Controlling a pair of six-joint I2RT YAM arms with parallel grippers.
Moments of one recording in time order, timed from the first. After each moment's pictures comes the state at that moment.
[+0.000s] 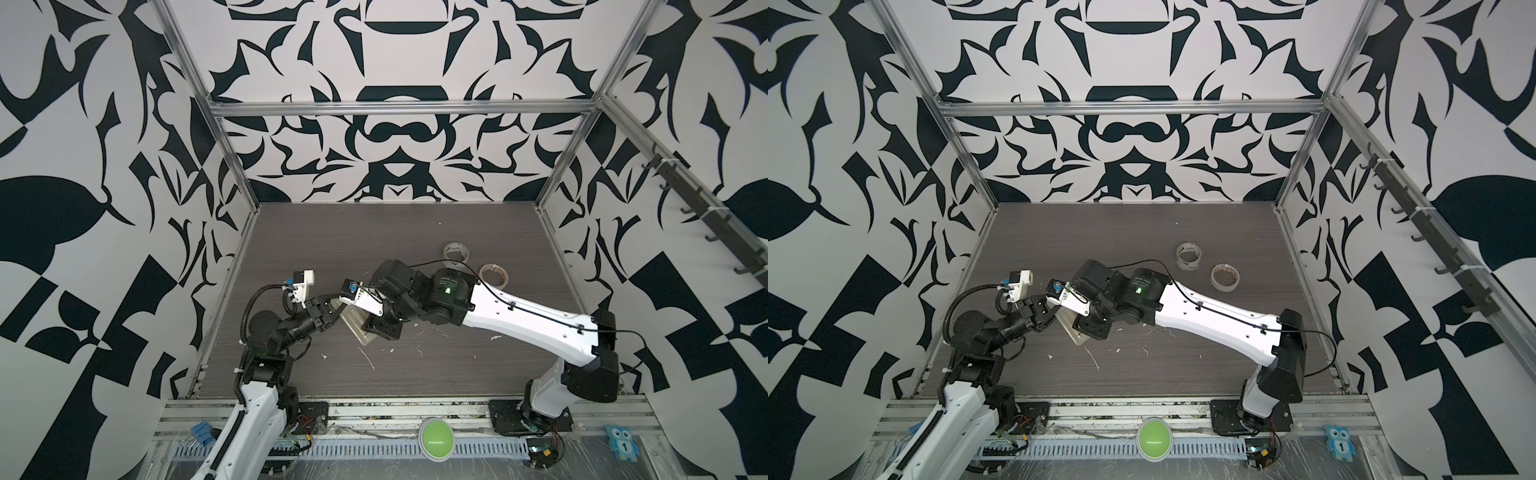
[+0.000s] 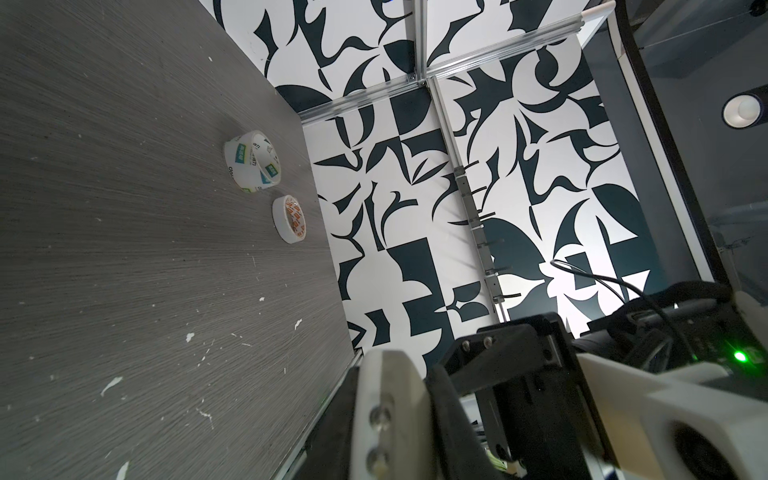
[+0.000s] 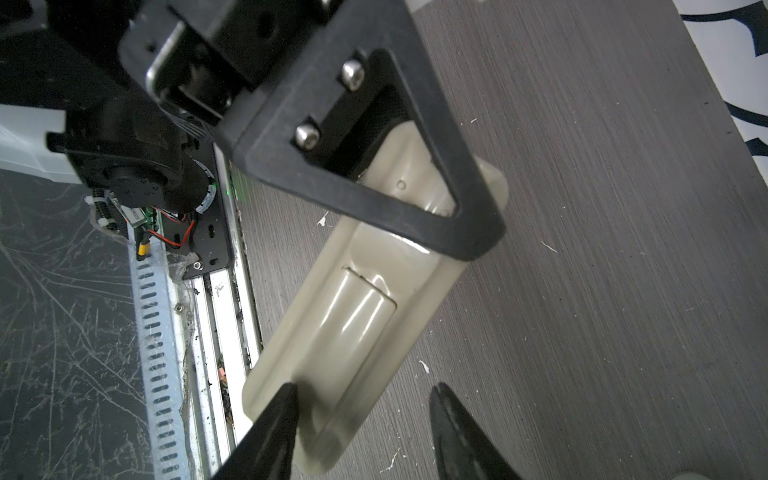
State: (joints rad) left arm -0.16 0.57 0.19 0.51 0.91 -1.37; right arm 1.16 1.63 1.64 -0.91 -0.07 -0.12
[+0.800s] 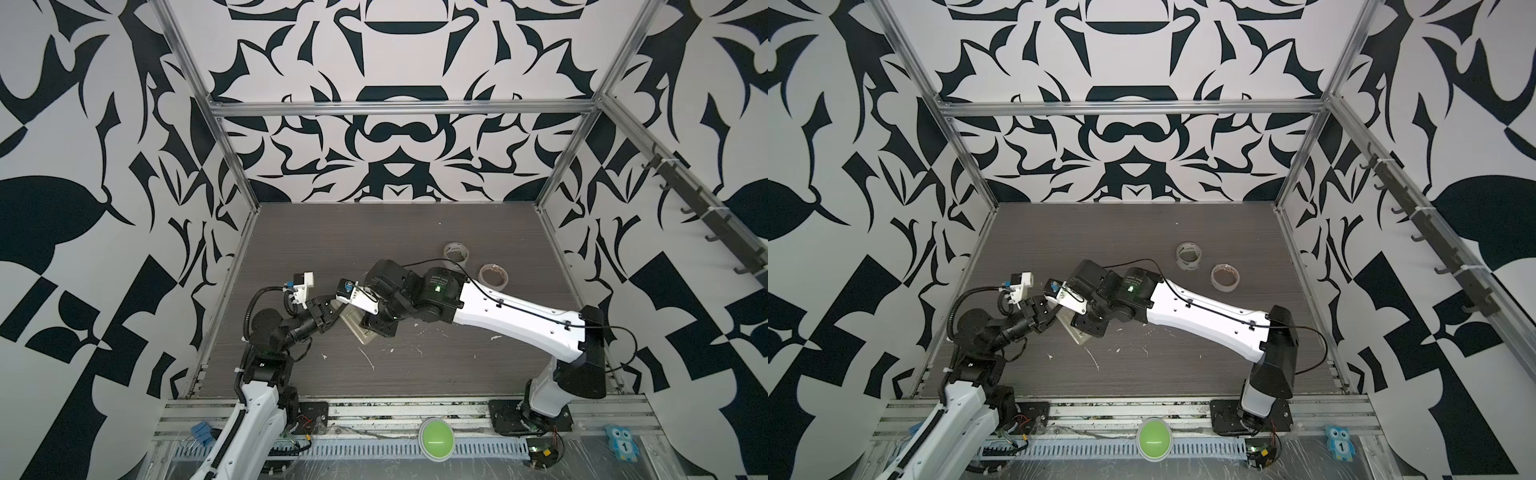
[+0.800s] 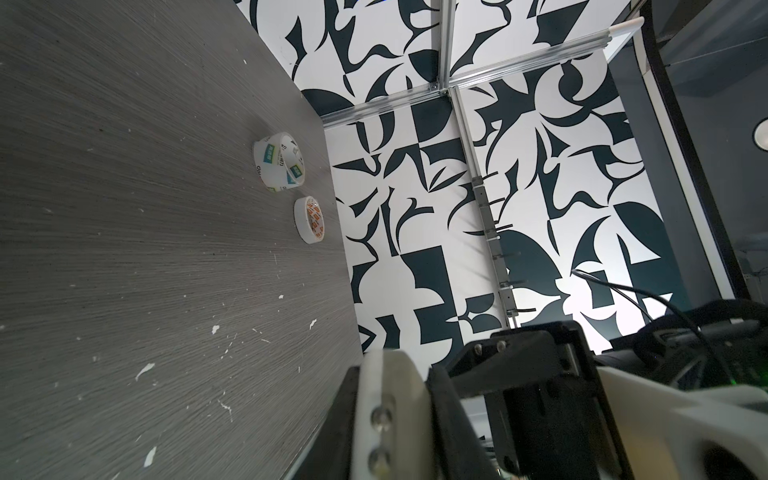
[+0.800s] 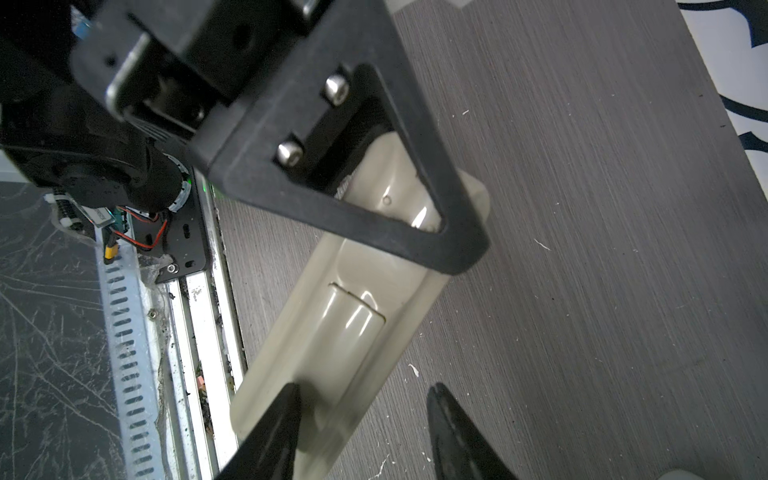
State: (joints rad) left arm -0.16 0.57 0.19 0.46 0.88 -1.35; right arm 1.15 1.68 1.66 -0.90 -0.04 -0.13
